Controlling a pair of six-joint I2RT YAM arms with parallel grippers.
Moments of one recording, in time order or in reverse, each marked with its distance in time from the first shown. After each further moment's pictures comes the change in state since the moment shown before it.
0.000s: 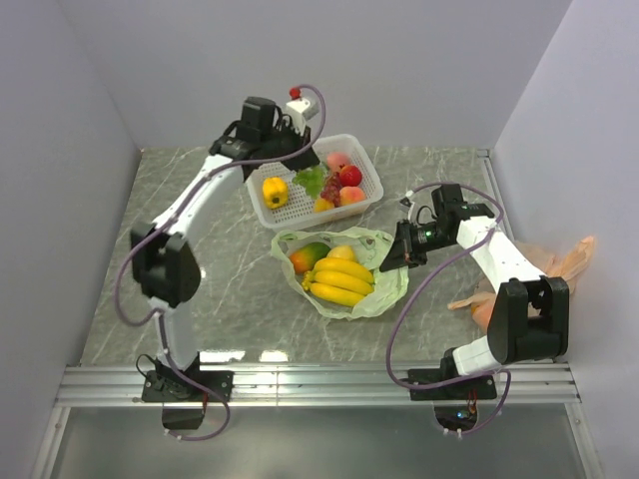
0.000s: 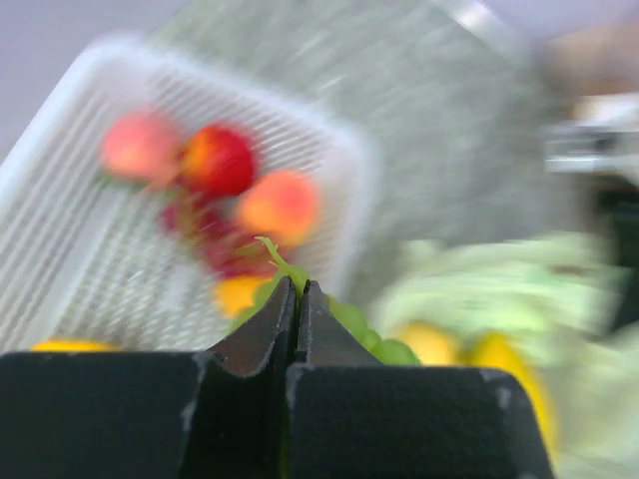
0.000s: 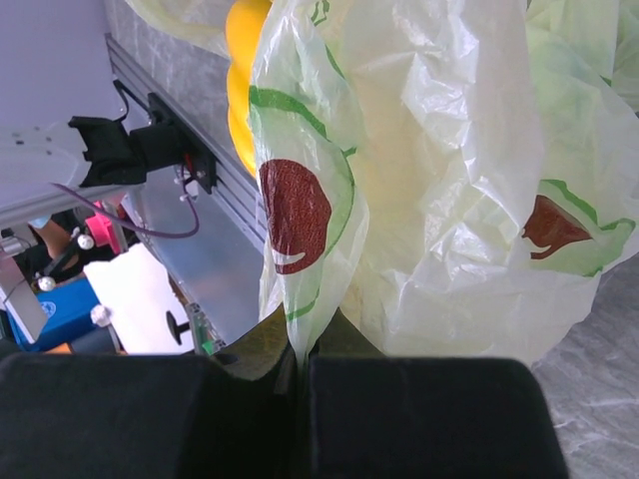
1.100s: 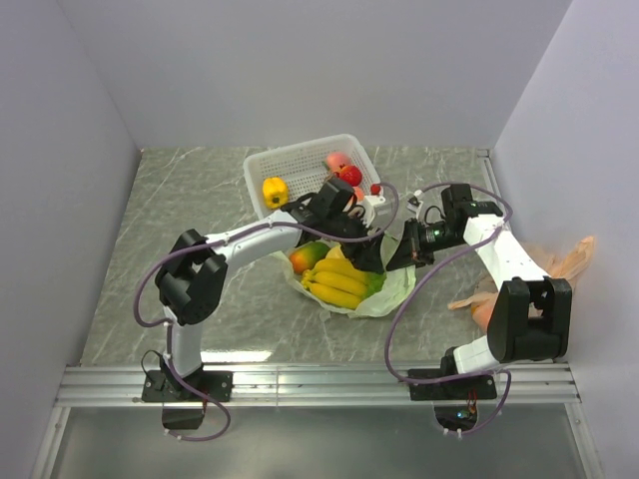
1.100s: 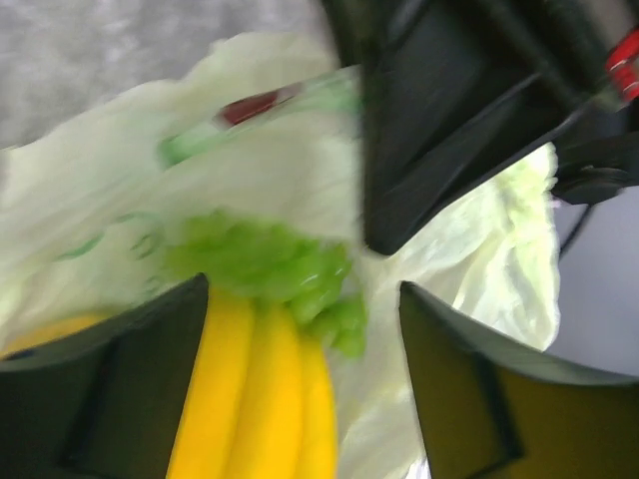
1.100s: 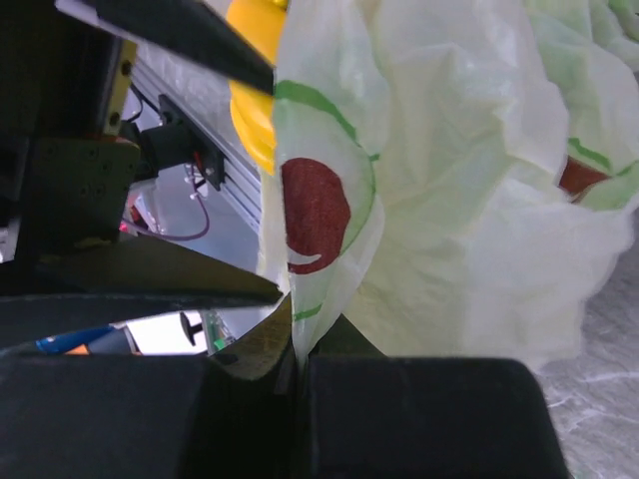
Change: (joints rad) left arm -0.406 -0.056 -0.408 0.185 0.188 -0.148; right arm -0.063 0.002 0.023 -0.080 -0.024 -0.052
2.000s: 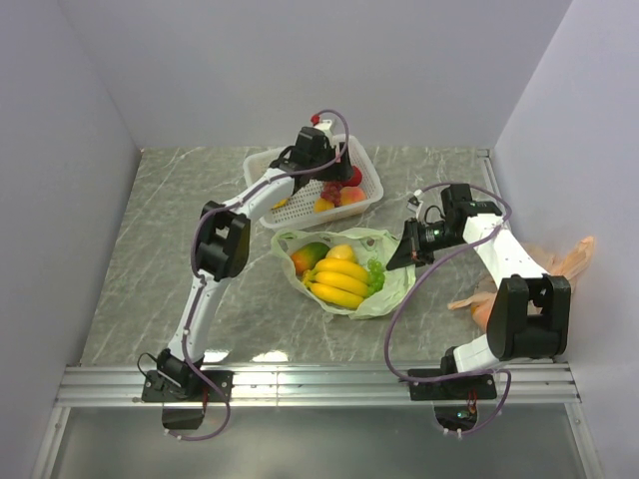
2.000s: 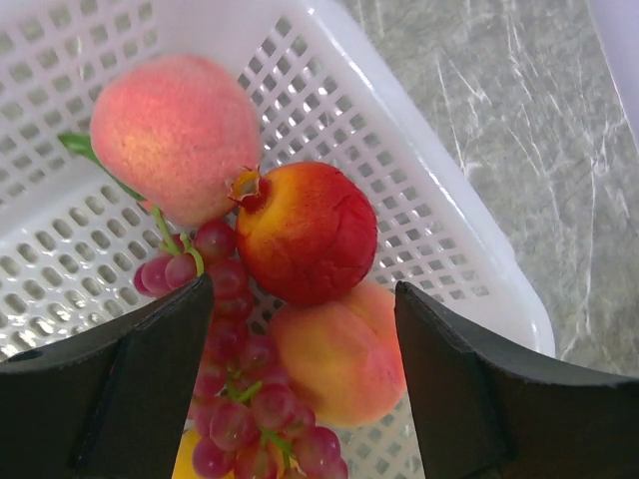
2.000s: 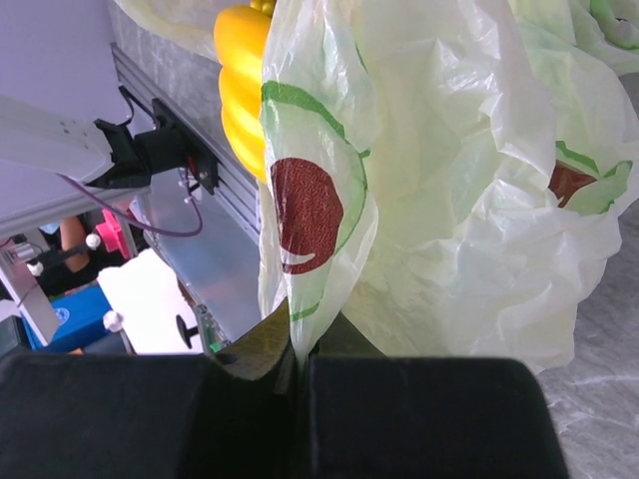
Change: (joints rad) left arm 0.293 0.480 0.624 0.063 -0.541 -0.299; right arm -0.004 0.013 -0.002 0.016 0.011 -0.005
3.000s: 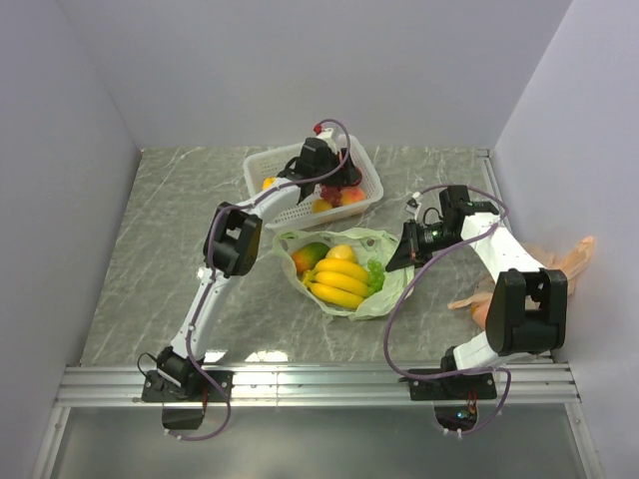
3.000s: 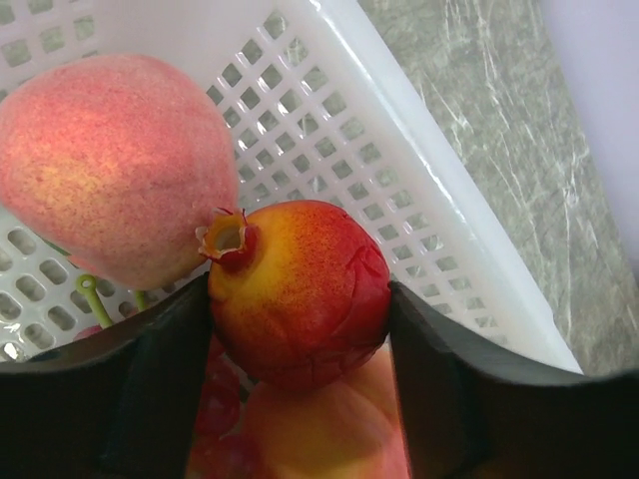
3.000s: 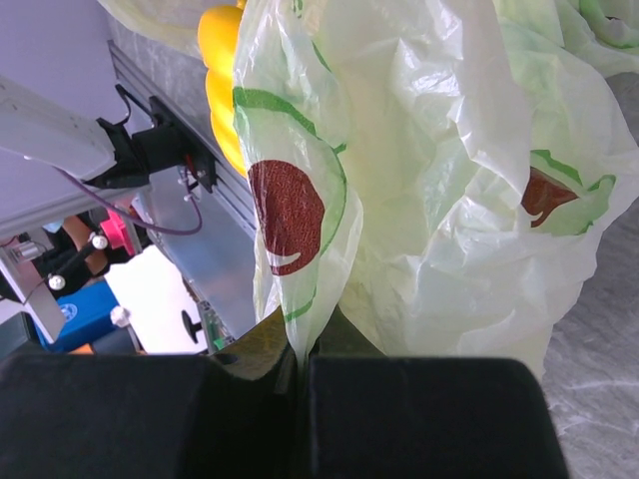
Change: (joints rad) left arm -0.002 0.164 0.038 0.197 0.057 -0.129; right arm 0.000 0.032 -0.008 0.010 -0.002 -0.005
